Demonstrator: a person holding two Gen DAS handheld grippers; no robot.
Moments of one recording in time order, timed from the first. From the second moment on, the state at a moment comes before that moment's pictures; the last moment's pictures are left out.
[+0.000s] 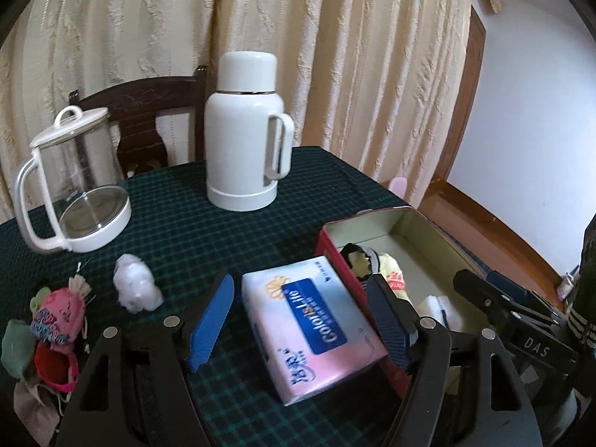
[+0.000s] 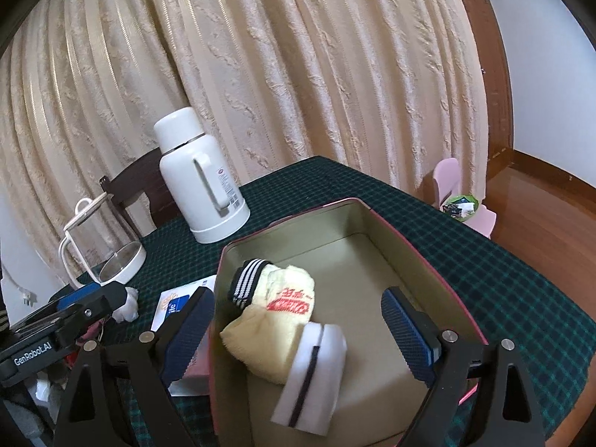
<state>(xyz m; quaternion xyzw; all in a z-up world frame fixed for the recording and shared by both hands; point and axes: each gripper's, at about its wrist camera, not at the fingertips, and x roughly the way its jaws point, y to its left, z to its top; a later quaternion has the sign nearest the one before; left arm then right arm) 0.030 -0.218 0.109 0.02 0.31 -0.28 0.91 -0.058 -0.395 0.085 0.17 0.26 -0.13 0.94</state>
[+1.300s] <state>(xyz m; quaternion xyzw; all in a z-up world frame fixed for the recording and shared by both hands) 0.023 -0.121 0.083 -0.01 0.33 -0.17 0.93 -0.029 -0.322 0.089 0.15 0.28 -0.05 0.95</state>
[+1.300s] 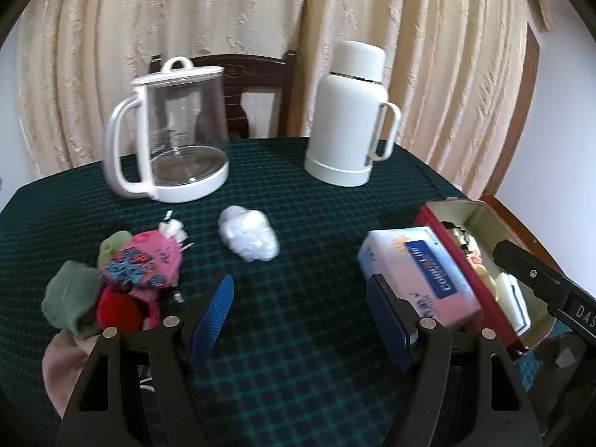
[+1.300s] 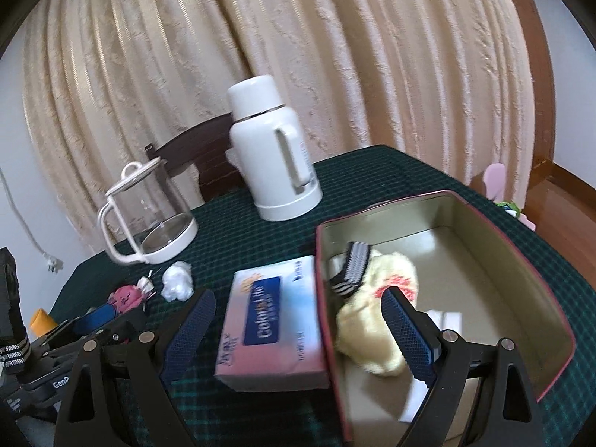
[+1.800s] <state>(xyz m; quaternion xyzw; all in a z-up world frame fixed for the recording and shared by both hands) 0.012 -0.048 0.080 -0.03 0.33 -0.12 0.94 -0.017 -0.264 0.086 0.12 0.30 0.00 0.95</state>
